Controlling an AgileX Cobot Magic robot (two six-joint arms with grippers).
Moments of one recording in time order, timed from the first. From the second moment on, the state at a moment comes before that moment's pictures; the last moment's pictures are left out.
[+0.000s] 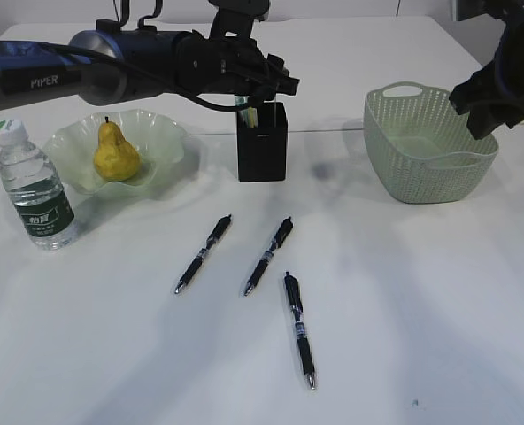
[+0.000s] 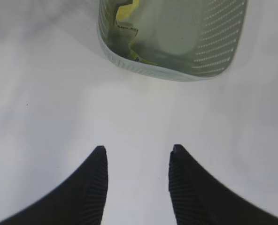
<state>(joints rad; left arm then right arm) -0.49 2.38 -2.02 -0.14 0.09 0.16 0.10 1.69 -1.45 -0.16 0.98 -0.09</state>
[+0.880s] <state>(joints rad) -0.45 2.20 -2.02 -0.16 0.52 0.16 0.10 1.69 -1.45 -0.16 0.99 -0.09</state>
